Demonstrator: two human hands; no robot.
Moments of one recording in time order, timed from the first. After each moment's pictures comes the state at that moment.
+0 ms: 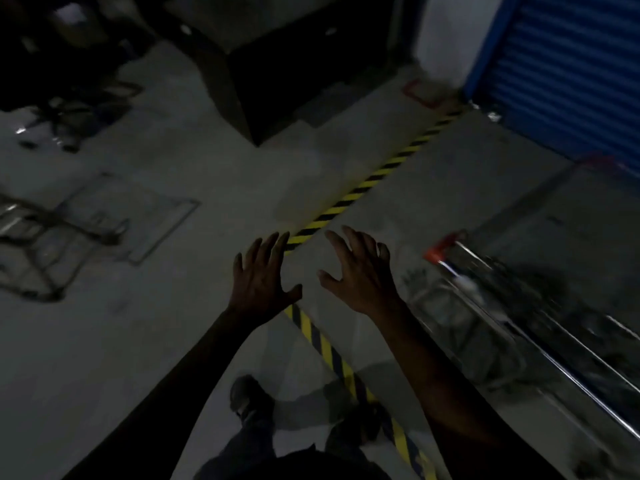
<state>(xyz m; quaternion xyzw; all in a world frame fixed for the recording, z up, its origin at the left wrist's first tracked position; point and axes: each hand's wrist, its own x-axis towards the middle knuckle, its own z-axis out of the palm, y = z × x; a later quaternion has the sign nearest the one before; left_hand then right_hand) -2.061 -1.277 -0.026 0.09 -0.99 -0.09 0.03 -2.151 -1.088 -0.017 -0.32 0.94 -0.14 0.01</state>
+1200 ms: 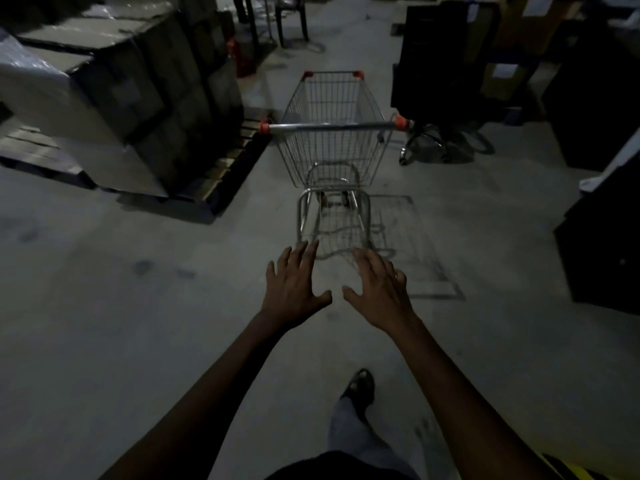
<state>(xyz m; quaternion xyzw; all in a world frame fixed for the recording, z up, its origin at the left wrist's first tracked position) -1.762 -1.954 -0.013 0.56 -0.82 -0.10 0.11 -1.952 -1.922 -0.022 -0.69 0.70 -0.14 0.11</state>
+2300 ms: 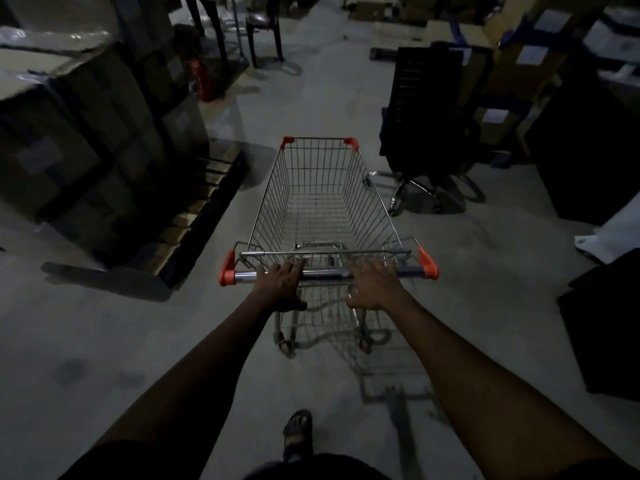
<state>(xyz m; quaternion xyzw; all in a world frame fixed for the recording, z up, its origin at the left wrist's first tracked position) -1.825 -2.516 -0.030 0.50 -0.85 -0.09 -0.12 -2.048 -2.468 -0.020 -0.71 0.68 0.14 0.12</state>
